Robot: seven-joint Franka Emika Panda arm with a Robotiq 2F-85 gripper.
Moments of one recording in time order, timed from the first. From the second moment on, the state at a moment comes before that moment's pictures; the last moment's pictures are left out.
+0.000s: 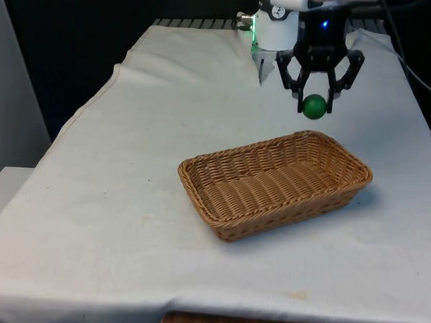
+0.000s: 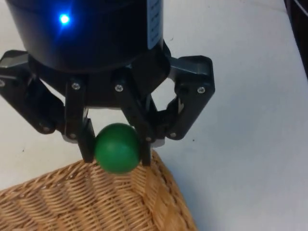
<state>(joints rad) 0.44 0.37 -0.33 -1.99 0.14 2.42 -0.01</state>
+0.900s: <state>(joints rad) 0.42 0.64 -0.35 -1.75 0.29 2.42 -0.07</state>
